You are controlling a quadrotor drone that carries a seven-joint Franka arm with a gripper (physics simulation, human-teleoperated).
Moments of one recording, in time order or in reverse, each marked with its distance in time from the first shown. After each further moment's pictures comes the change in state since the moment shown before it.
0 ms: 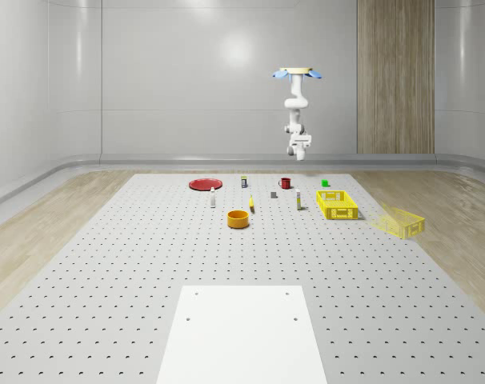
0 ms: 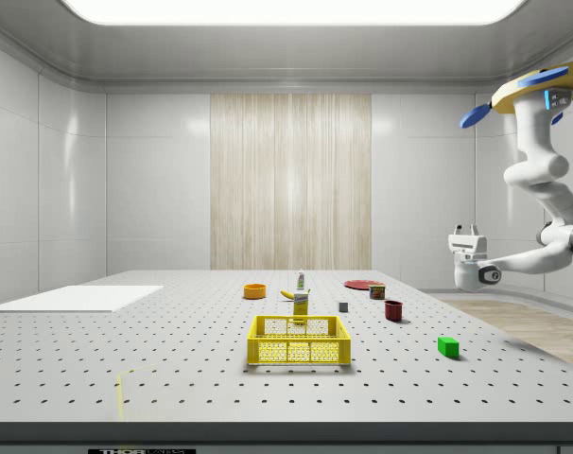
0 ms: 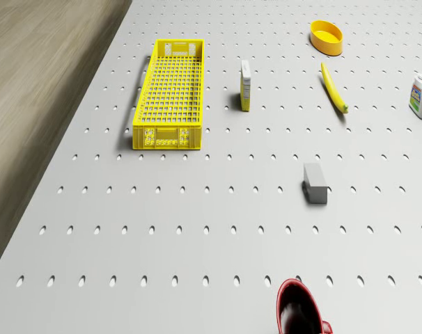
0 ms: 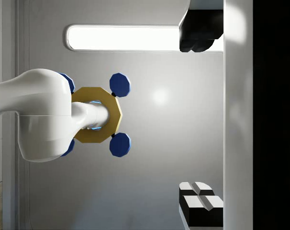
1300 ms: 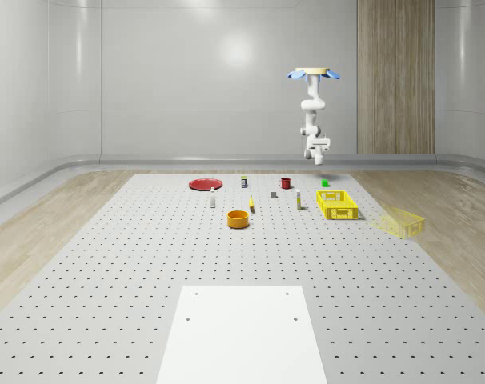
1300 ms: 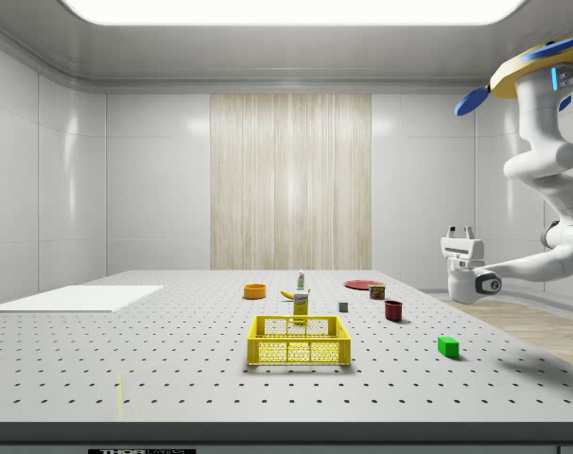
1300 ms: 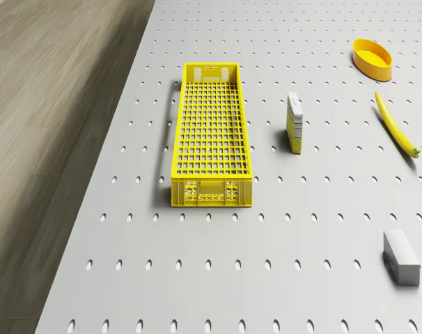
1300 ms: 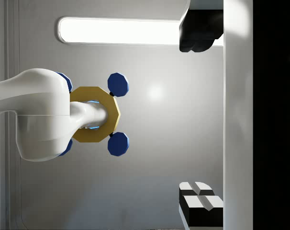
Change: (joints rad) arm -0.004 -0.005 0.005 0.006 -0.003 0.008 -0.001
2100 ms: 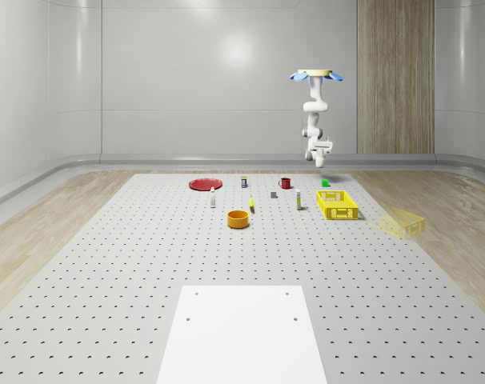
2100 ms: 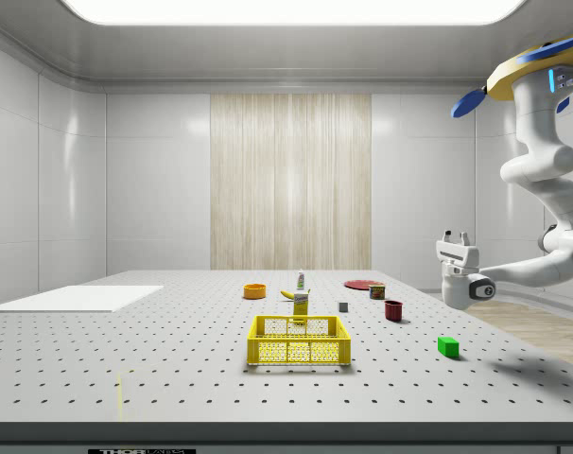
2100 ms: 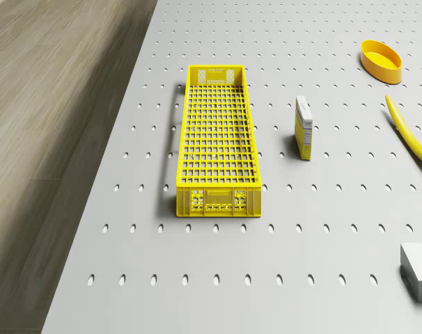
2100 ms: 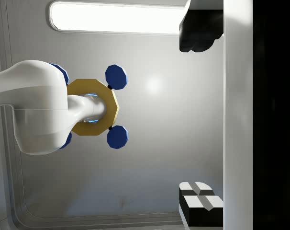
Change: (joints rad) arm -0.014 -0.009 0.043 -0.010 -0.060 0.013 0.008
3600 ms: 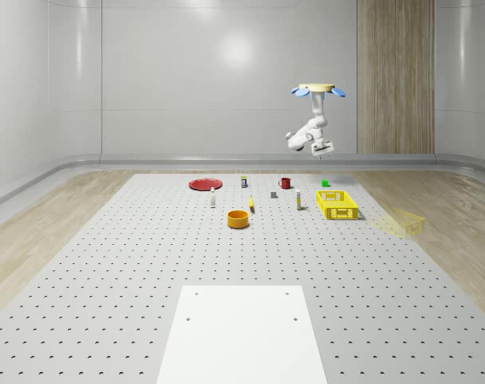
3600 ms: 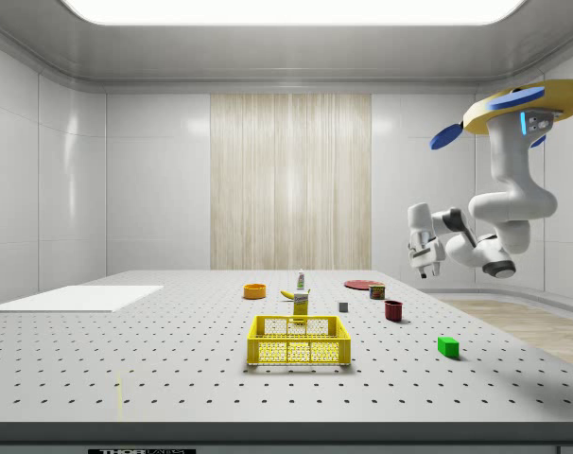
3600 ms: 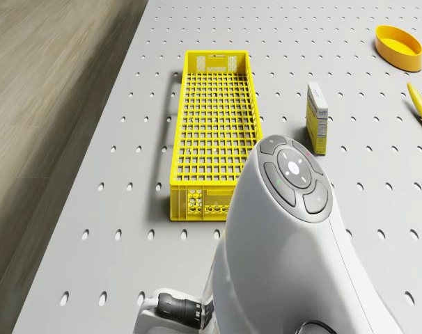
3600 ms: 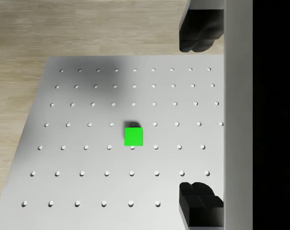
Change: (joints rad) arm -0.808 -0.245 1.106 -0.814 -1.851 -0.169 0.642
